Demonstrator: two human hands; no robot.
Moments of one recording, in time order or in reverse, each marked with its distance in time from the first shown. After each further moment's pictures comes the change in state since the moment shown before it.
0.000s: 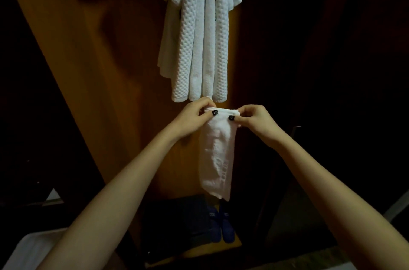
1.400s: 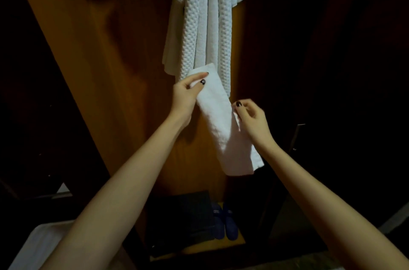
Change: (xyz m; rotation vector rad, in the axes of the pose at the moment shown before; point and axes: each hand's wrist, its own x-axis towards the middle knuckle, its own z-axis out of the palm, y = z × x) left_hand 0.015 0.025 -0.004 -0.552 0.577 -0.201; right_hand -0.011 0.006 0.028 0.152 0.229 -0.127
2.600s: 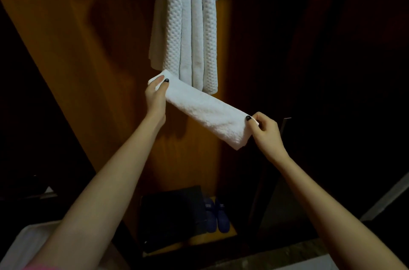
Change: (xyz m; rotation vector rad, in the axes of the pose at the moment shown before) left_hand 0.025 -0.051 -0.032 -0.048 0.294 -0.143; right_hand -0.031 0.032 -0.061 -0.272 0.054 -0.019
